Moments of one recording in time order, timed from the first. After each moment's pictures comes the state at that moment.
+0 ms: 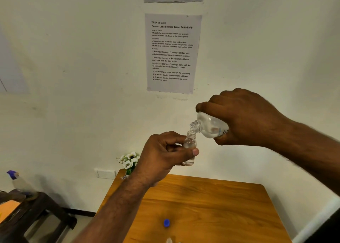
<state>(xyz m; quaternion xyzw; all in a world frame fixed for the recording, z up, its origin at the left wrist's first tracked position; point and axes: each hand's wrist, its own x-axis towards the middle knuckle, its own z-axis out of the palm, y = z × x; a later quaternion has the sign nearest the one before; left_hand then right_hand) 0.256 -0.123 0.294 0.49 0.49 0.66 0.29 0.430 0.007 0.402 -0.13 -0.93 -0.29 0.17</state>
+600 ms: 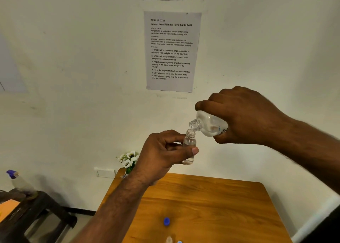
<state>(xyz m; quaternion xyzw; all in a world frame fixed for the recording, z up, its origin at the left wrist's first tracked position) 0.255 -0.122 0.293 0.50 0.49 0.66 0.29 0.429 0.007 0.403 -0.13 -0.94 -0.28 0.17</state>
